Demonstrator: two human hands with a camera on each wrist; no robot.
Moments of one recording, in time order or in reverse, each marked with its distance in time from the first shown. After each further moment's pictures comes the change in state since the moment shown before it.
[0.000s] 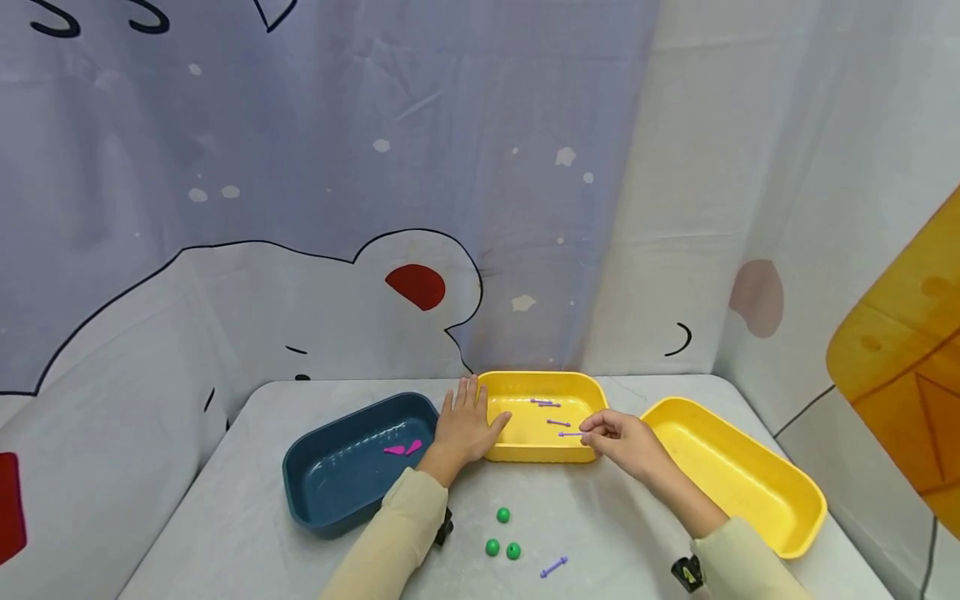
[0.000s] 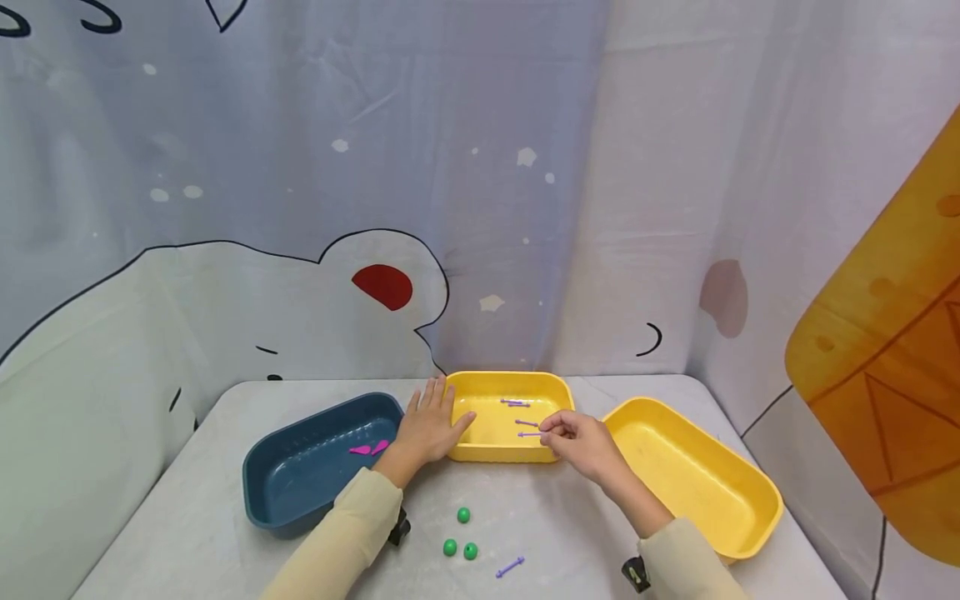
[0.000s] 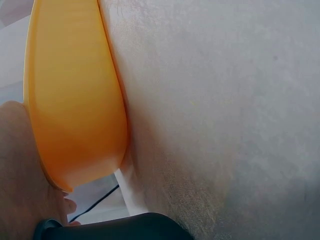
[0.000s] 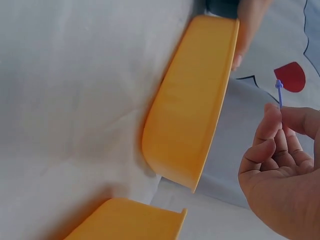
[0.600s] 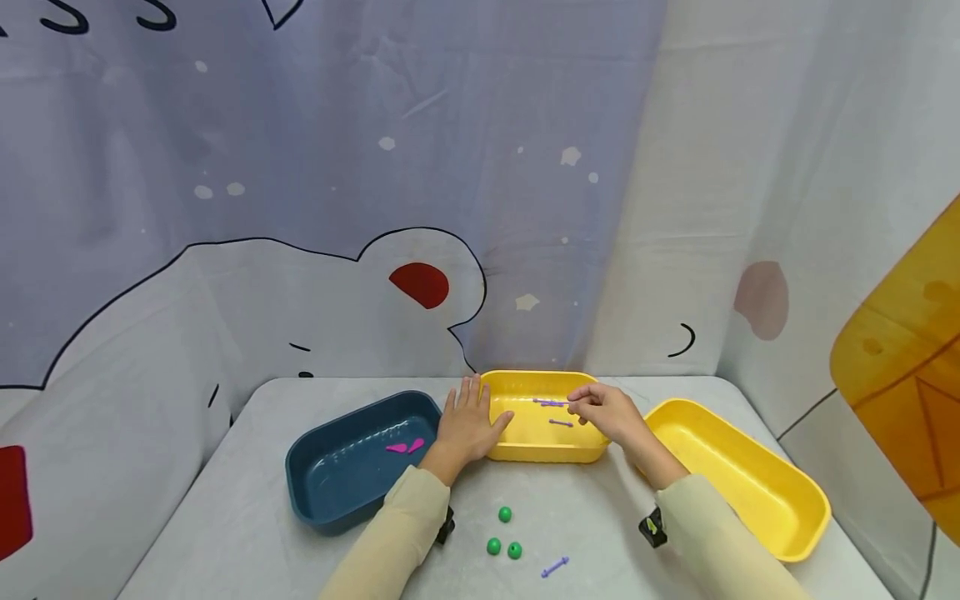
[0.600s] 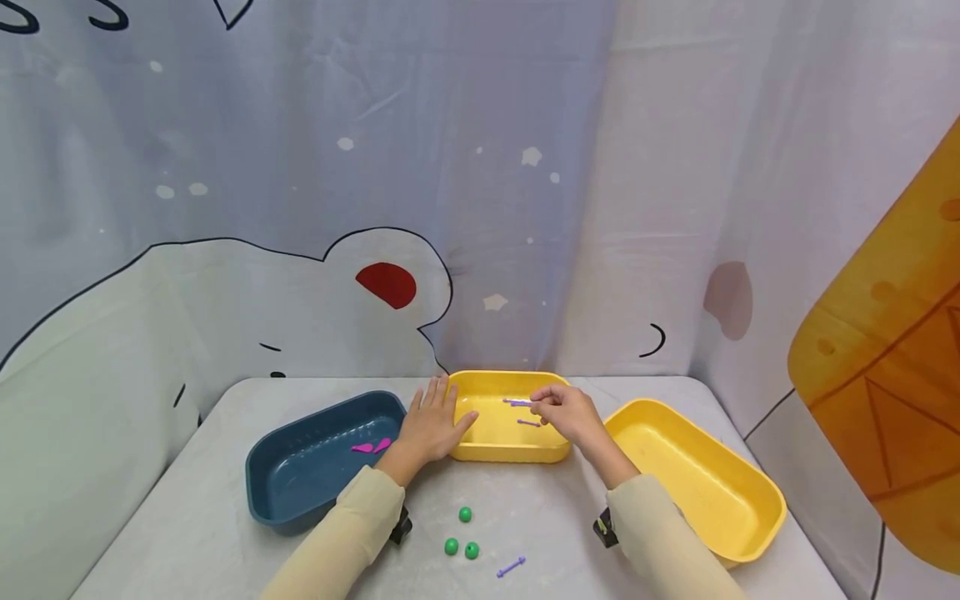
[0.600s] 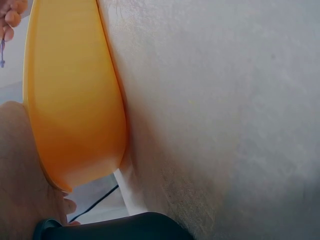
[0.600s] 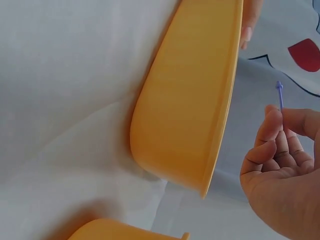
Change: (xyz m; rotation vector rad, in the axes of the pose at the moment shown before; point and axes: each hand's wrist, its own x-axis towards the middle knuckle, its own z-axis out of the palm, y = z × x) left_hand 0.000 0.000 0.000 0.006 -0.009 -0.010; right_hand 0.055 0.000 0.010 0.038 -0.003 0.108
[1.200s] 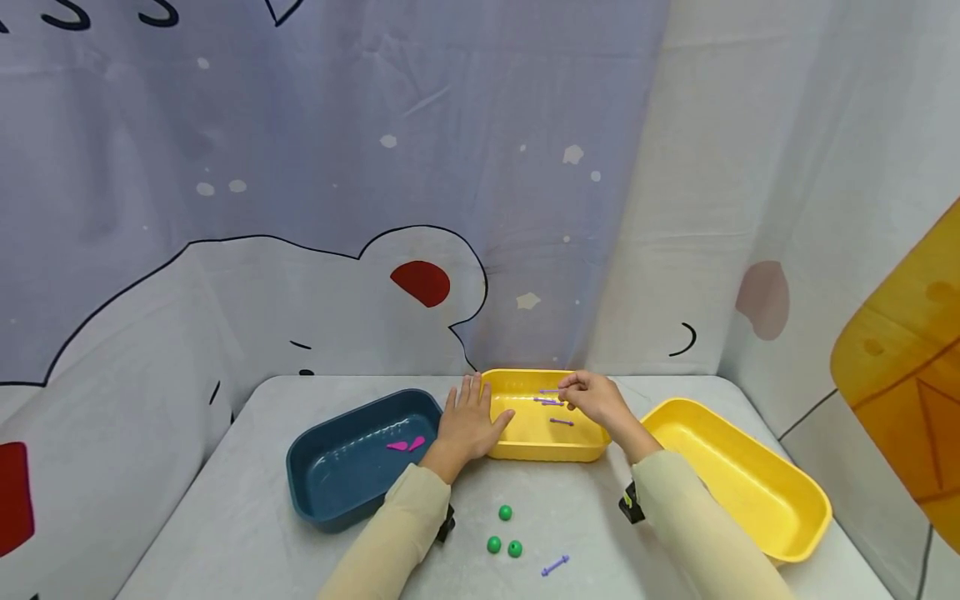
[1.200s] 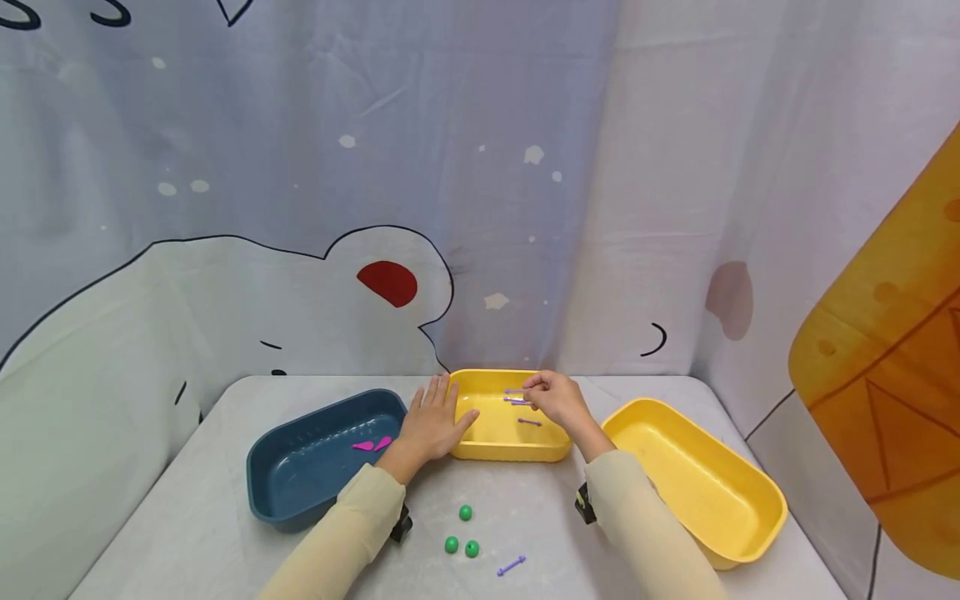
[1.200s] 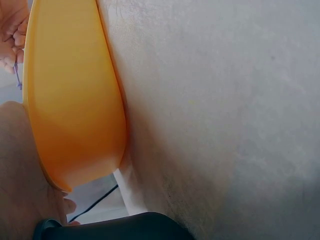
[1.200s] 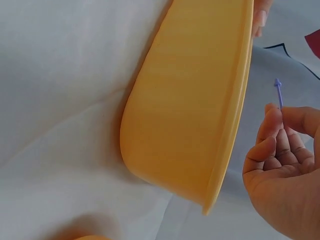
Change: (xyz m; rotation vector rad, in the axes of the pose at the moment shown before) left_hand 0.002 -0.001 0.001 0.016 -0.002 0.008; right_hand 0.033 -0.003 0.013 0.001 0.004 0.026
